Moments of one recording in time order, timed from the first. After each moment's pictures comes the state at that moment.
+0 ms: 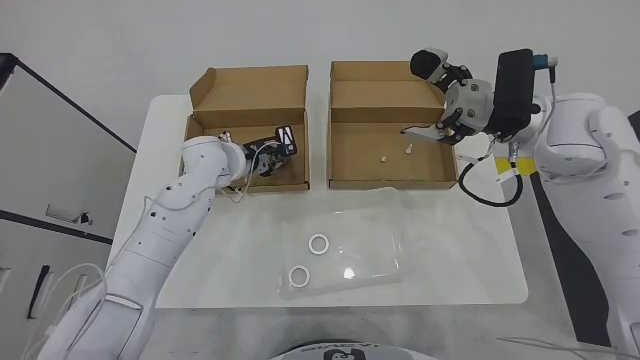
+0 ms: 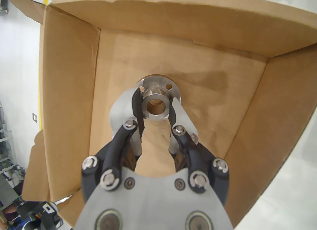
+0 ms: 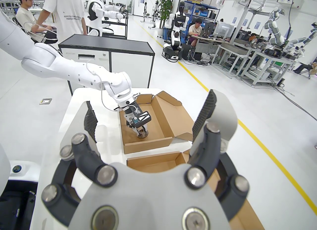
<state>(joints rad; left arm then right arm) 0.97 -1.18 -1.03 -1.26 1.70 -0.81 -0.41 -1.05 -0.83 1.30 -1.79 -0.58 -0.94 0.22</state>
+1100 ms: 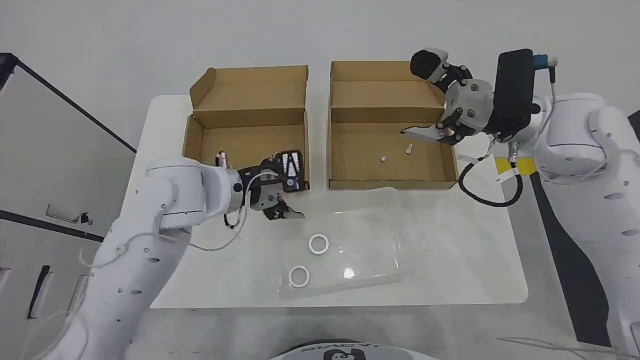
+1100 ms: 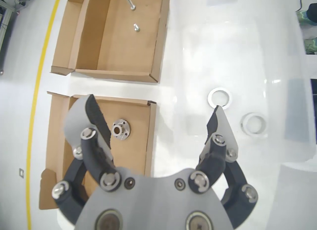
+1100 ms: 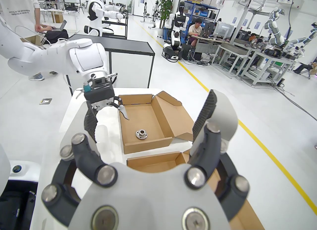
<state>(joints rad) 1.29 -1.05 -1.22 -1.99 1.05 -0.97 -0.86 -1.05 -0.83 1.30 -1.79 -0.58 -0.94 0.22</state>
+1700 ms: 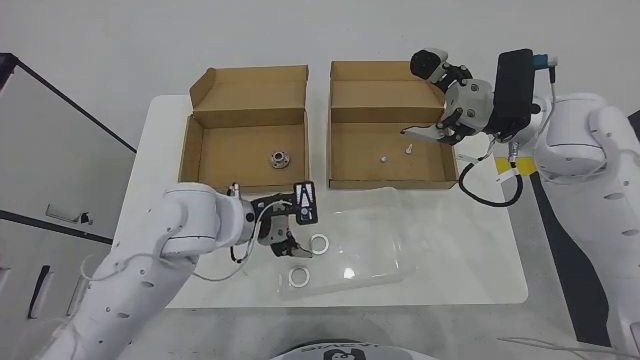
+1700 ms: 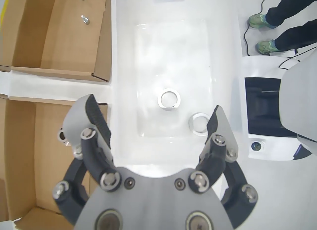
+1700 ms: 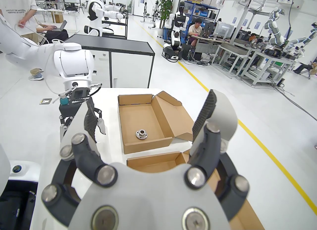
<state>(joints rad) 1.32 -0.94 -1.09 -2.06 0.85 -0.81 -1.01 -1.05 -0.83 1.30 -1.79 -0.58 -0.94 0.22</state>
